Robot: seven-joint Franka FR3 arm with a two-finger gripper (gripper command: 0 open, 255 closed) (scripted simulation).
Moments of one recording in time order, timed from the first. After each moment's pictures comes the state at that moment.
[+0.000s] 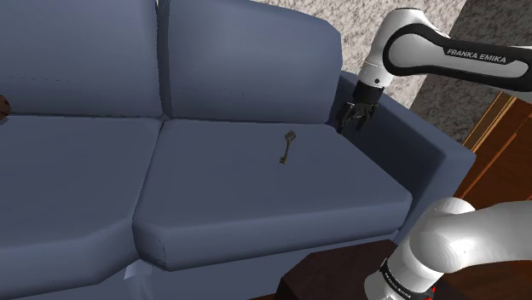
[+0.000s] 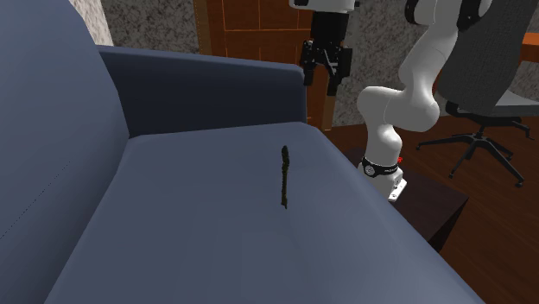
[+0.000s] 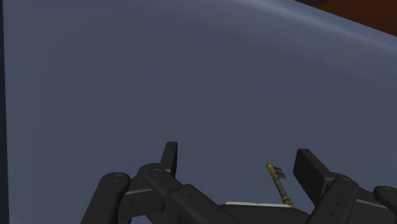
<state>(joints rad) -0.01 -0.74 -0.05 -2.32 -0.04 1.65 0.14</state>
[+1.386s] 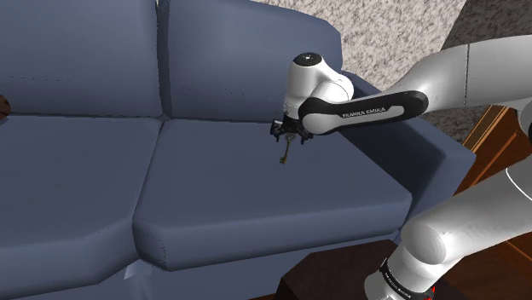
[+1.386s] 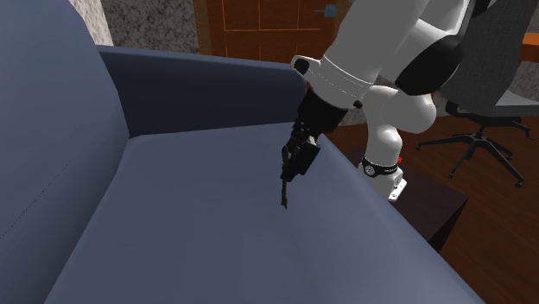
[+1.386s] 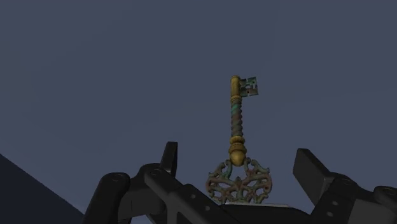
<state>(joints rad) -0.25 -0.32 0.47 -2.29 -0.32 2.17 1.13</state>
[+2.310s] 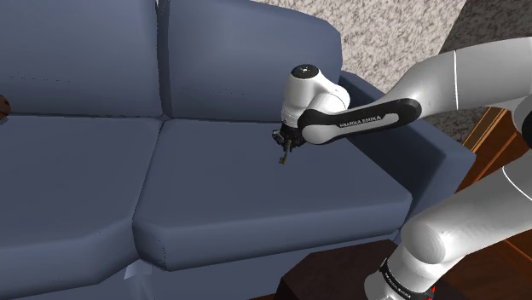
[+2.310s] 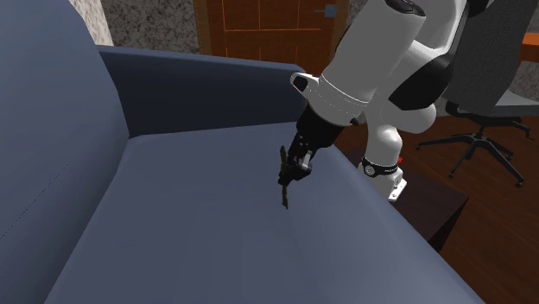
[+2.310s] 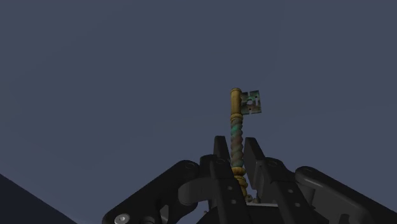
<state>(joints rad) -0.25 -0.29 0.48 -2.34 -0.35 2.24 1.17</state>
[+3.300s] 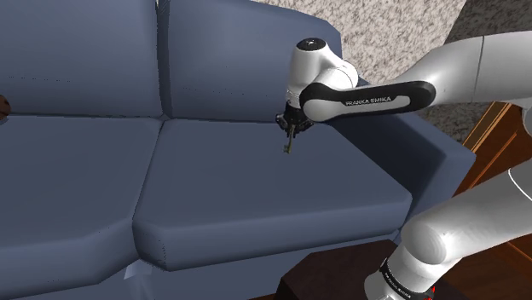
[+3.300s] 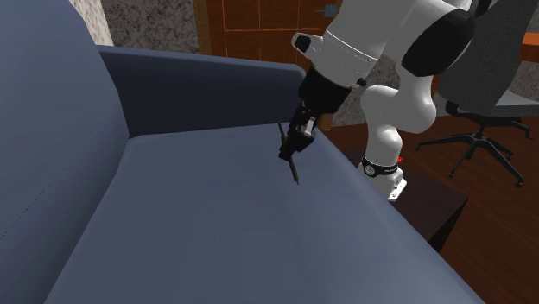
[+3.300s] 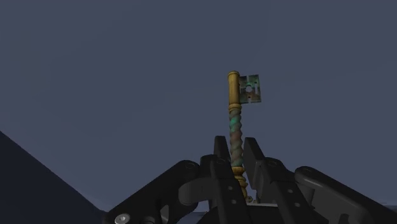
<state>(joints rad) -0.24 -0.34 0.46 -2.23 -0.29 2.09 1.09</state>
